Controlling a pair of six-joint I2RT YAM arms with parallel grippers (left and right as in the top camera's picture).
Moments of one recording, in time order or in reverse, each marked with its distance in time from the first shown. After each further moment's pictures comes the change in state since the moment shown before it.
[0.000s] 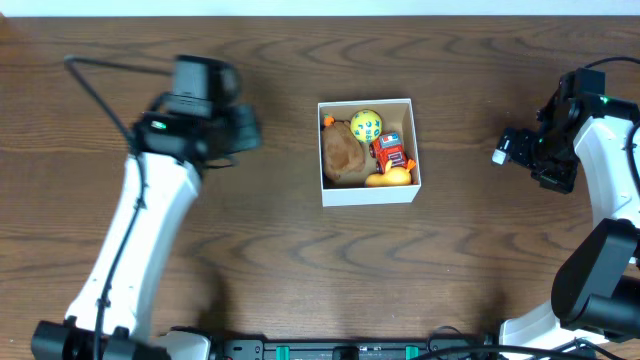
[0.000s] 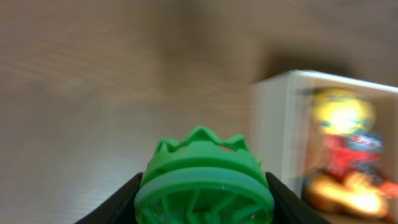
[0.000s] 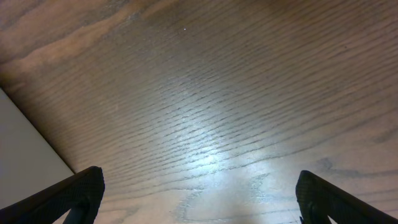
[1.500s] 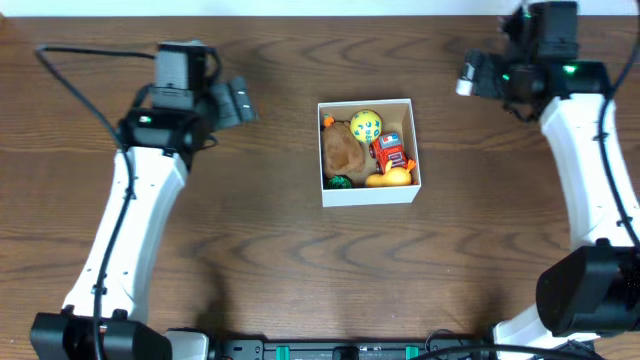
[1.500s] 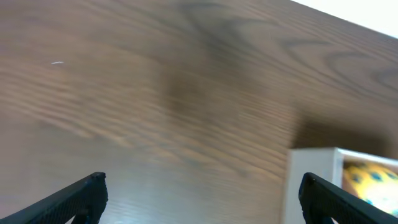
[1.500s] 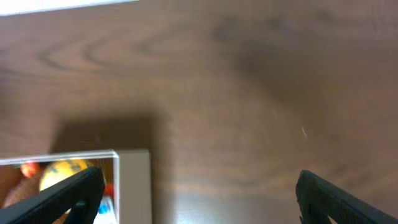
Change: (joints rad) left arm 0.146 0.032 0.003 0.132 -0.132 0.029; right arm 0.267 -0.012 0.254 0.335 0.022 -0.073
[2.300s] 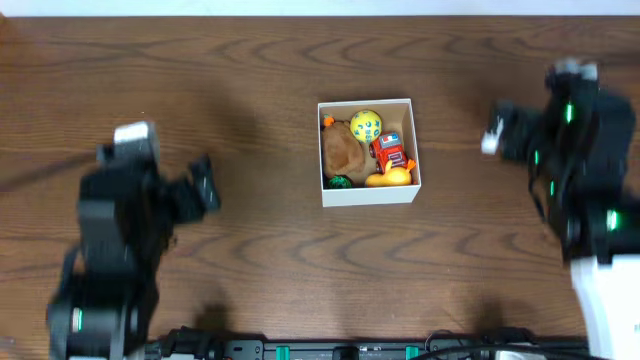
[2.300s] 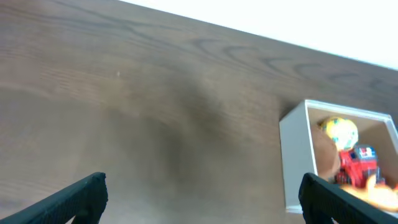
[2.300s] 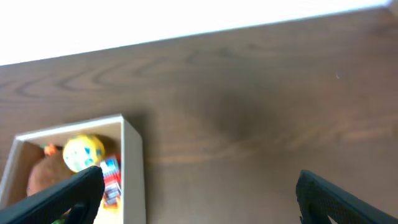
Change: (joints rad) left arm 0.021 -0.772 -0.312 -0.182 0.001 0.117; right arm 0.014 -0.717 -0.505 0.058 0.148 0.063
